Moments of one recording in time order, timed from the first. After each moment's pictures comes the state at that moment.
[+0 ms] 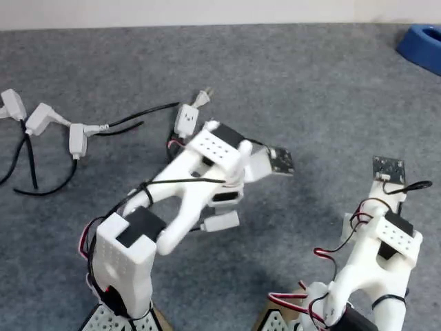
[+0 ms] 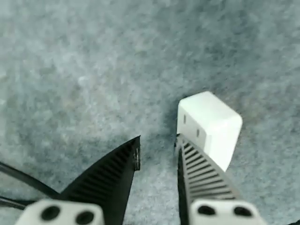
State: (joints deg) left arm 29.1 21.1 0.0 82.2 -39.6; right arm 32.3 -29.6 60.8 46.1 27.3
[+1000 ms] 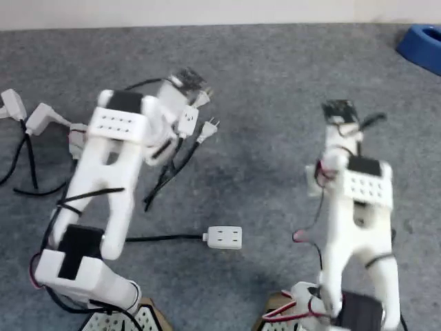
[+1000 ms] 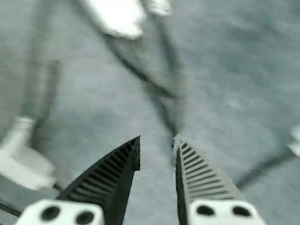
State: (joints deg) left arm 2.9 2.5 2.4 82.2 -27.0; right arm 4.9 -19.9 33.6 62.6 17.2
